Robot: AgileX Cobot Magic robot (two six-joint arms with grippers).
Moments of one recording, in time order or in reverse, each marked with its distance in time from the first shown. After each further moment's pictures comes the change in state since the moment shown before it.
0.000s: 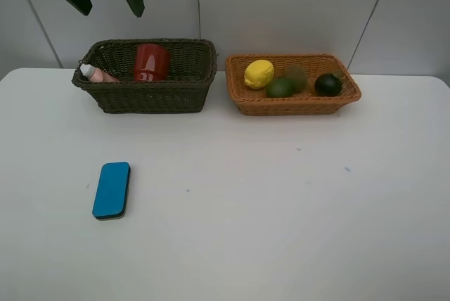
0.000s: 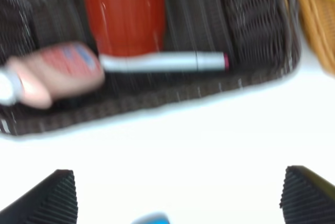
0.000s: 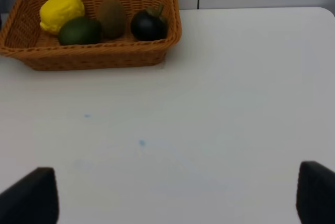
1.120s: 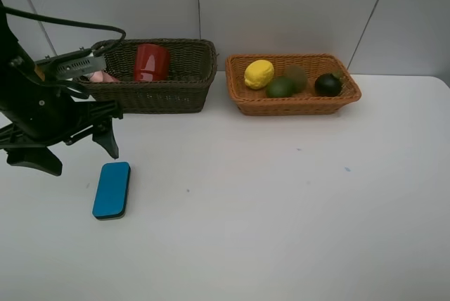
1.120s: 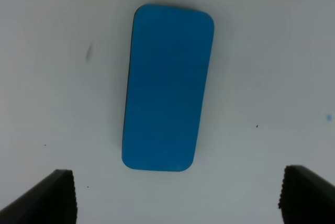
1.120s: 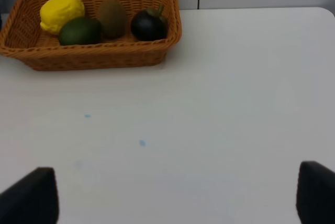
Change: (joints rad) left arm -0.005 -0.258 0.902 -0.104 -0.439 -0.378; right arm 0.000 0.000 0.000 0.000 0.000 0.000
